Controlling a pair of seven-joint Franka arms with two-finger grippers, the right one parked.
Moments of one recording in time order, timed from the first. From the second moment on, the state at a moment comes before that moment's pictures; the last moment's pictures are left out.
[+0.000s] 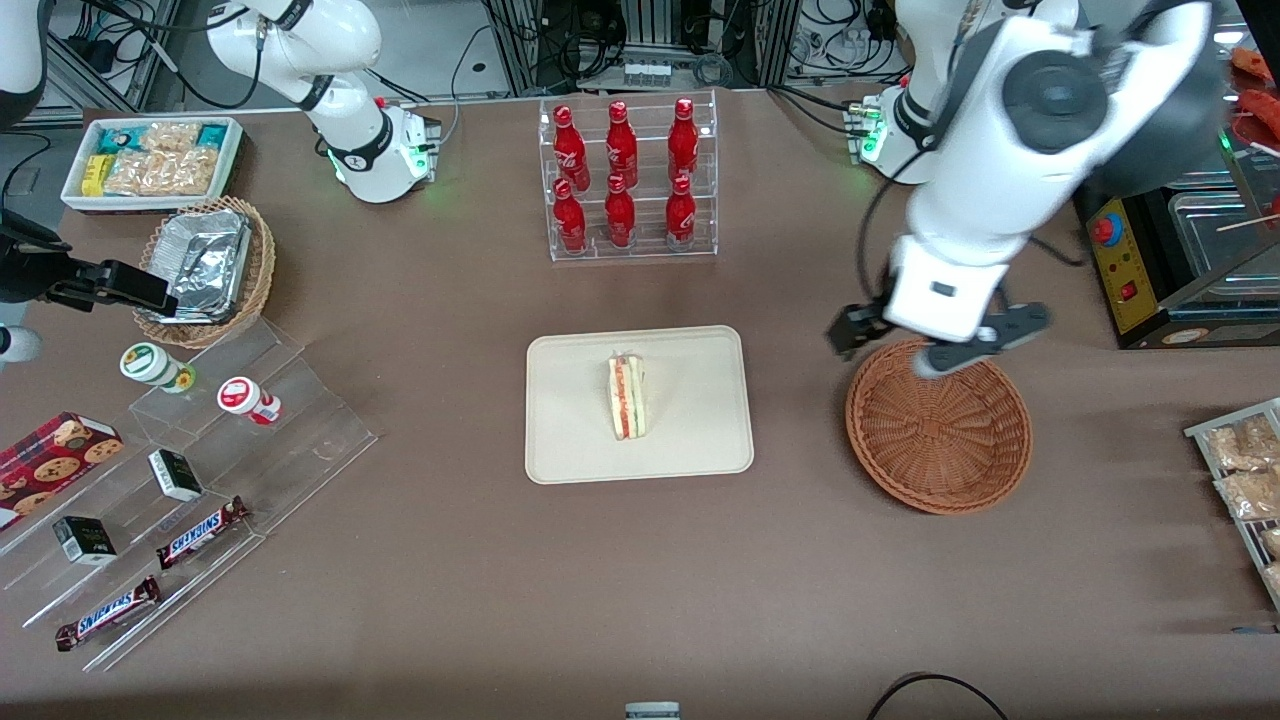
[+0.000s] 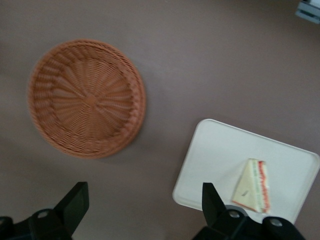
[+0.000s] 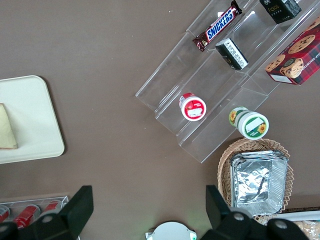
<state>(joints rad) -0.35 0.13 -0.02 -1.57 0.00 1.70 -0.71</state>
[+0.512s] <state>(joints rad) -0.13 0.00 -0.02 -1.68 0.00 1.66 -0.27</state>
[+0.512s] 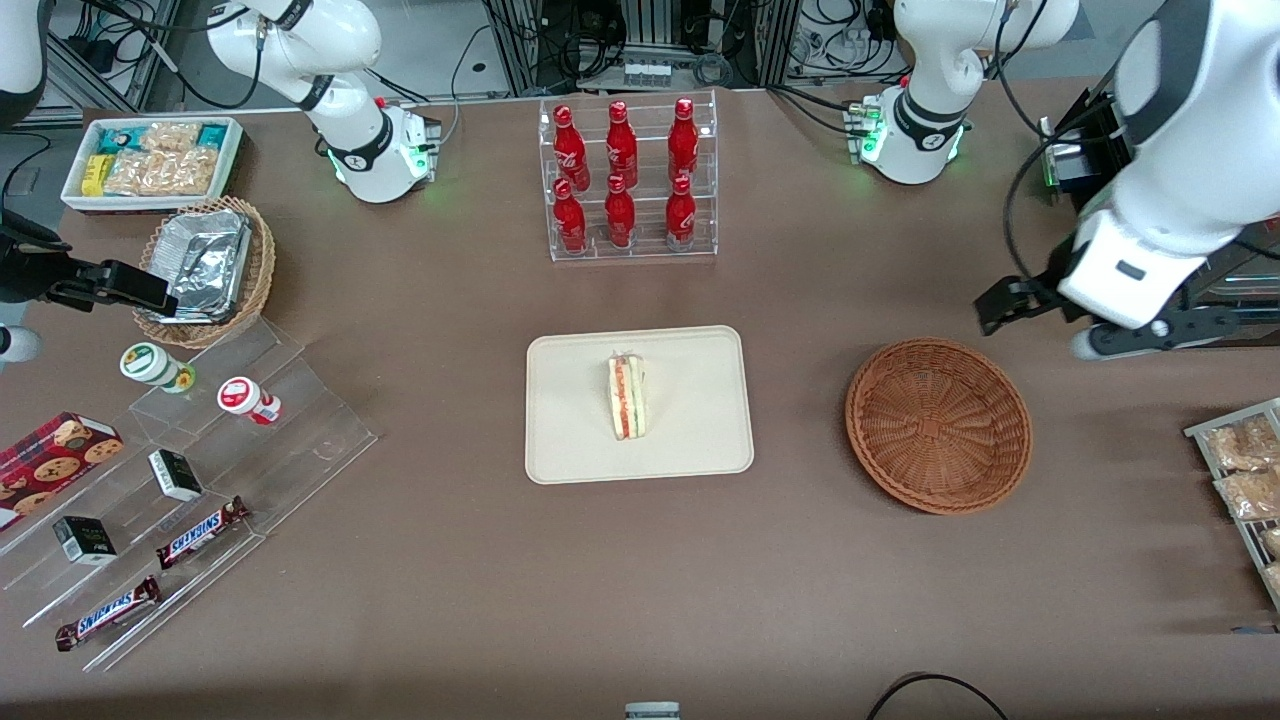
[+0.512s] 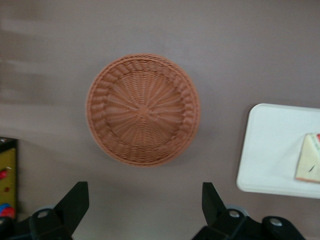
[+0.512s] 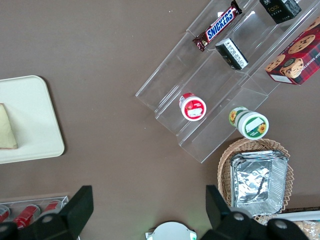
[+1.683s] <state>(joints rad) -0.06 0.00 0.00 -1.57 0.00 1.59 -0.04</state>
